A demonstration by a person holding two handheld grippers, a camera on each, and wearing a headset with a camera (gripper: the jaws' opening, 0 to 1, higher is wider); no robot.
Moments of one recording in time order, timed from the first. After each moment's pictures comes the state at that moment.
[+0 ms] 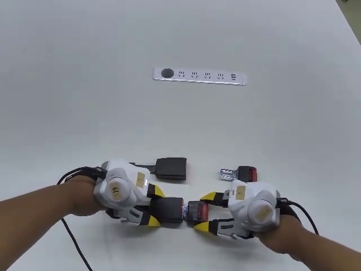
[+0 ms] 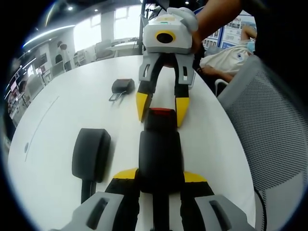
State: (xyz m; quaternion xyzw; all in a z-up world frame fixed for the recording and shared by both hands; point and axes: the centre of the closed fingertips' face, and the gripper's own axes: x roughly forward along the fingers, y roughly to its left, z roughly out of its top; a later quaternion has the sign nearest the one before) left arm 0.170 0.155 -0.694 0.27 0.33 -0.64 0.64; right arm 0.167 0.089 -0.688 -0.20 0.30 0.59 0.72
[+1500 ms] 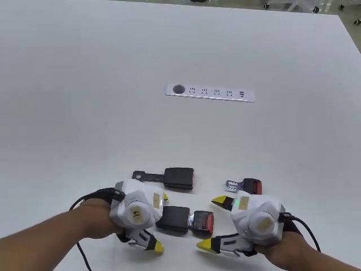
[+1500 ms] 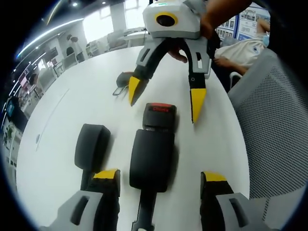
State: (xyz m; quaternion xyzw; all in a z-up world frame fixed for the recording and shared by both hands) left arm 0.154 0.155 -0.686 0.30 0.35 -0.56 0.68; right arm 0.170 0.086 -0.682 -0.20 0.30 0.56 0.74
